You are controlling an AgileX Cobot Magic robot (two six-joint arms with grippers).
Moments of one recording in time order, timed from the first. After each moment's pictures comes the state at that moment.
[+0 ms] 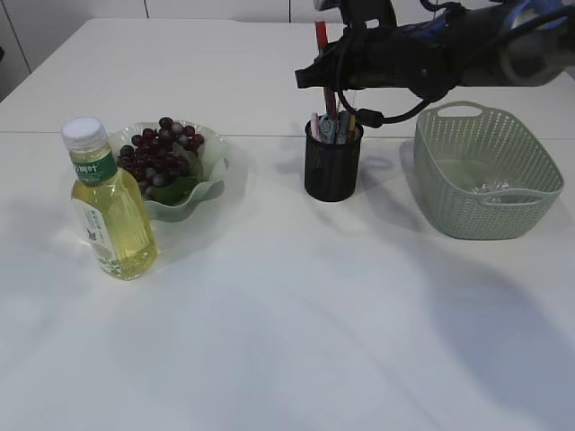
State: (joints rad) left arm -0.55 1.21 -1.41 0.08 1.22 -0.23; right arm 0.33 2.11 -1.65 -0.32 0.01 0.20
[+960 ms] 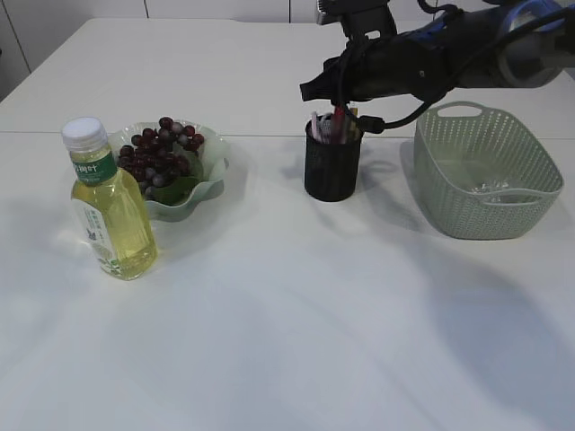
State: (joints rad) left arm -0.55 1.21 -1.41 0.09 1.22 -0.23; right arm 0.33 2.12 -1.65 -0.32 0.11 0.20
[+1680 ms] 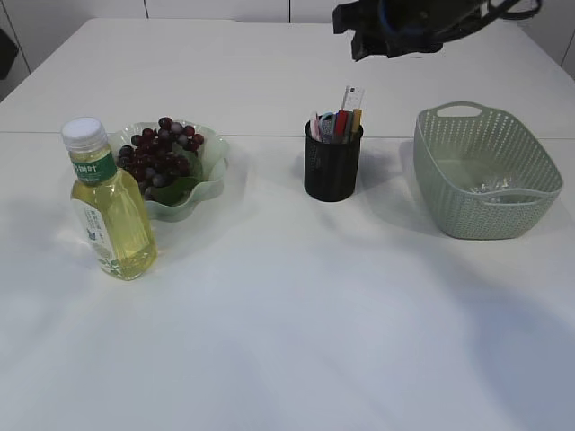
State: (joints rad) left arm -0.55 1.21 -1.41 0.09 1.21 -0.24; right arm 0.34 1.85 -1.65 -0.09 0.59 0.21
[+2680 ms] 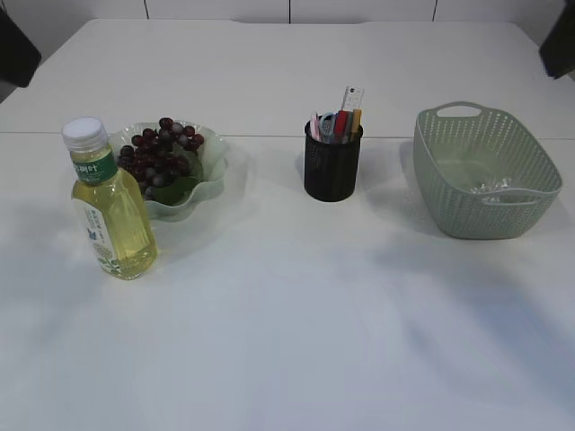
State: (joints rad) left arm -0.55 1.21 -1.41 -0.01 1.21 -0.22; right arm 0.34 1.26 -1.44 -0.07 1.22 0.10
